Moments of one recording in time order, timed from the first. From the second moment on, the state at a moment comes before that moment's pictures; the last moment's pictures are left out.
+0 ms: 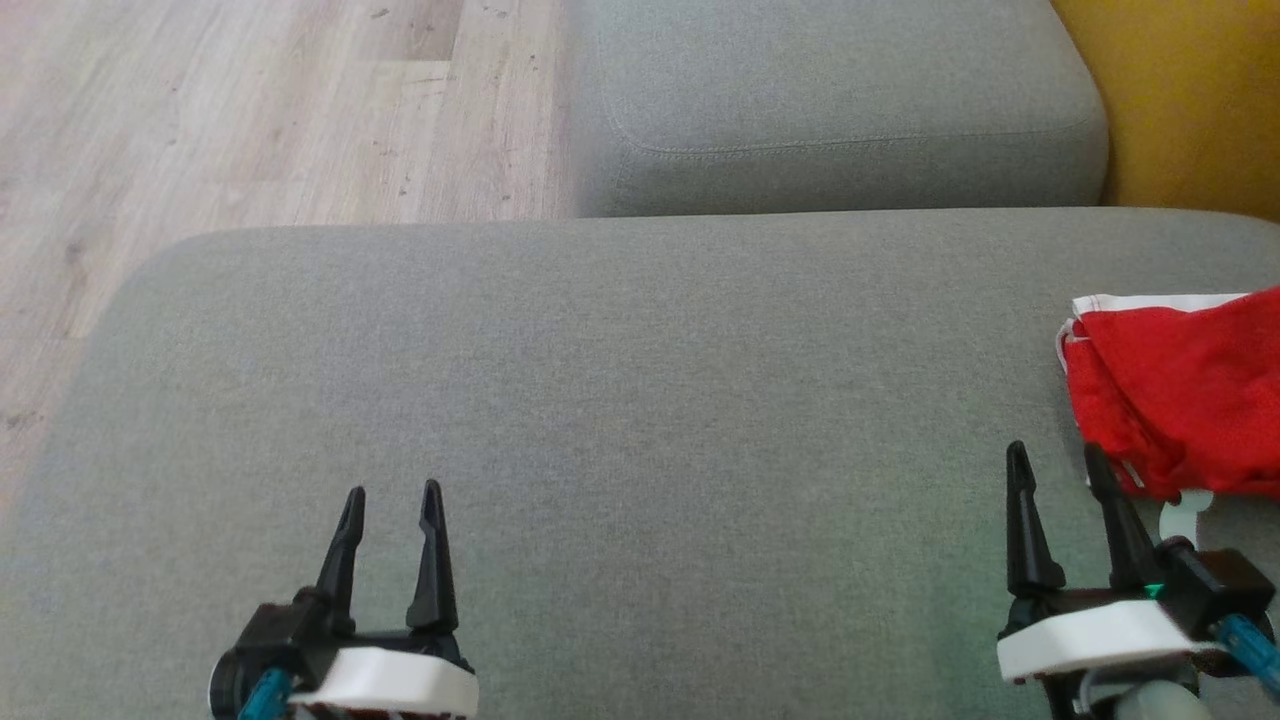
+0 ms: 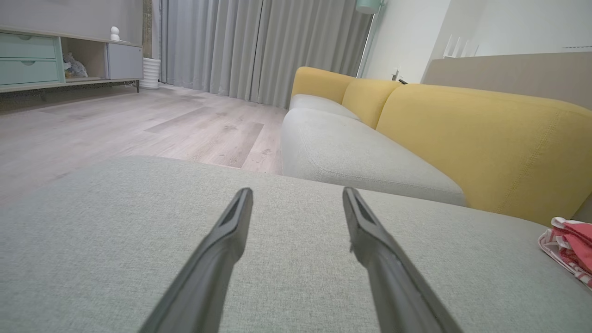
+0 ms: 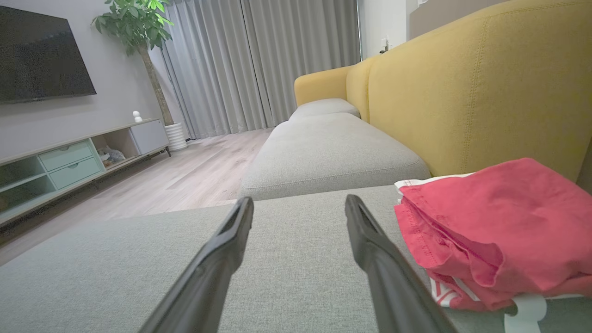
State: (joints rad) left arm 0.01 0.05 -0.20 0.28 -0.32 0.00 -0.25; right arm 0.06 -0.04 -0.02 0.22 0.19 0.13 -0.25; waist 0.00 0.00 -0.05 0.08
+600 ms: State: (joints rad) left arm 0.01 0.05 -0.20 0.29 -0.40 0.00 -0.25; right arm 0.06 -0.04 -0.01 0.21 0.19 0.13 -0.25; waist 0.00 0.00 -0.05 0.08
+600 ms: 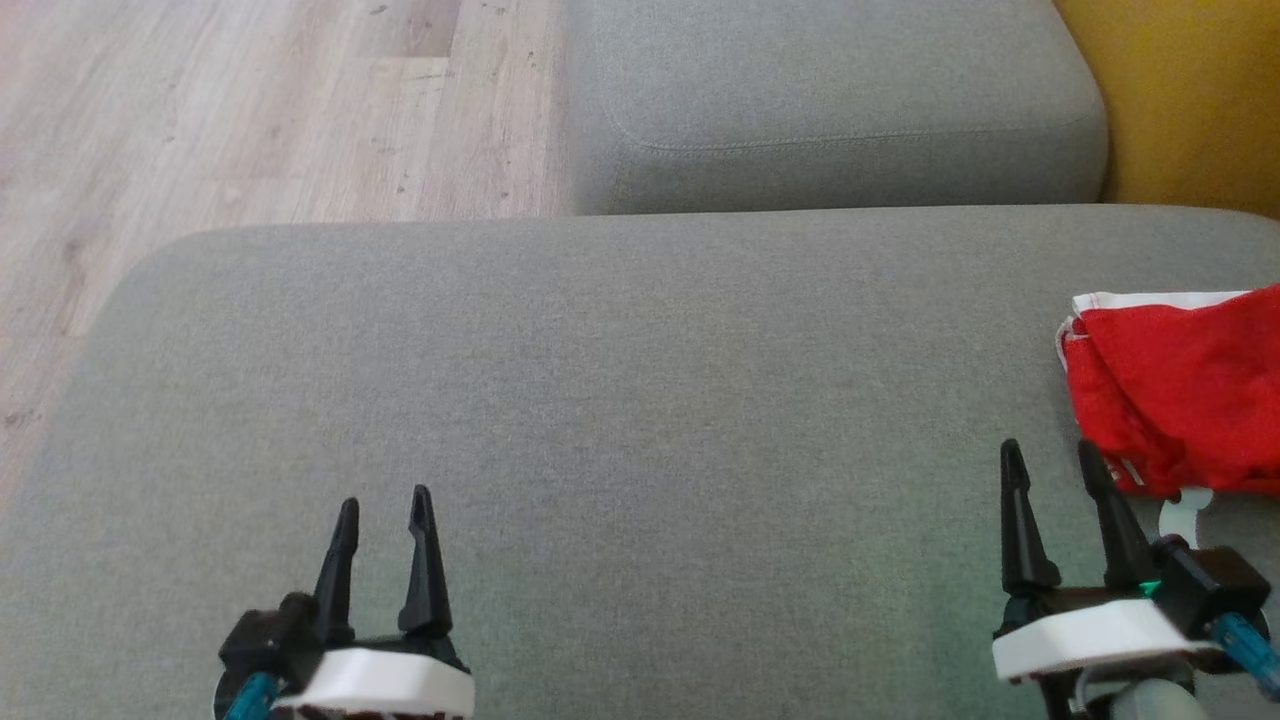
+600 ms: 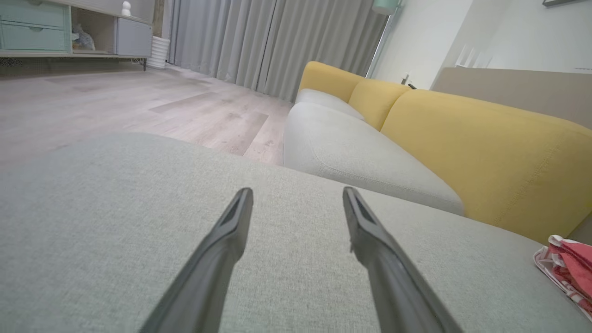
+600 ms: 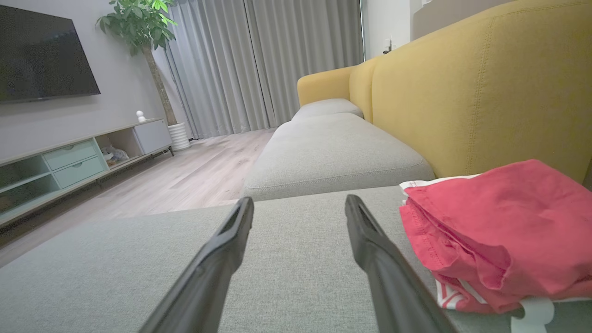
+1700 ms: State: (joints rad) left arm 0.04 0.05 -0.15 0.36 -0.67 -0.03 -0.17; right arm 0.08 -0.04 -0.03 0.30 0.50 0.13 -0.17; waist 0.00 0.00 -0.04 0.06
